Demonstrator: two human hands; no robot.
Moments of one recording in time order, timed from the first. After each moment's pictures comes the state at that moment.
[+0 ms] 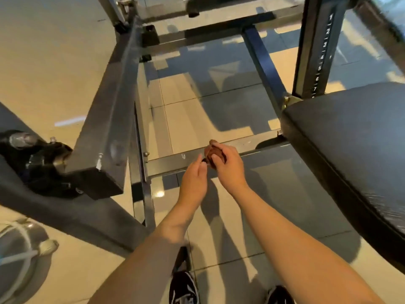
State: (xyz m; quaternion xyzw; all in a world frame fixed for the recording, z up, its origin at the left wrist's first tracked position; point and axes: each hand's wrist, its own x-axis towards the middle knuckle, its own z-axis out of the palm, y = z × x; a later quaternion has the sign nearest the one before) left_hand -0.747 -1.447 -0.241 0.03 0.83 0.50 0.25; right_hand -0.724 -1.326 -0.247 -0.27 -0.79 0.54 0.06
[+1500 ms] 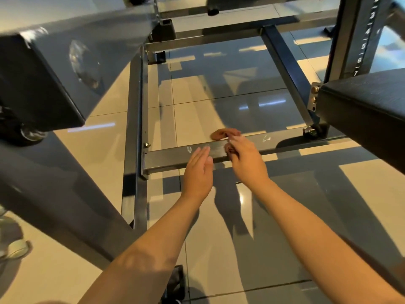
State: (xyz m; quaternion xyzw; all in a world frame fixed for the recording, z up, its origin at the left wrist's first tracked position) left_hand -0.766 -1.453 -0.355 0.13 0.89 0.43 0.10; right_hand -0.740 -1.287 -0.357 -0.12 -0.93 0.32 0.11
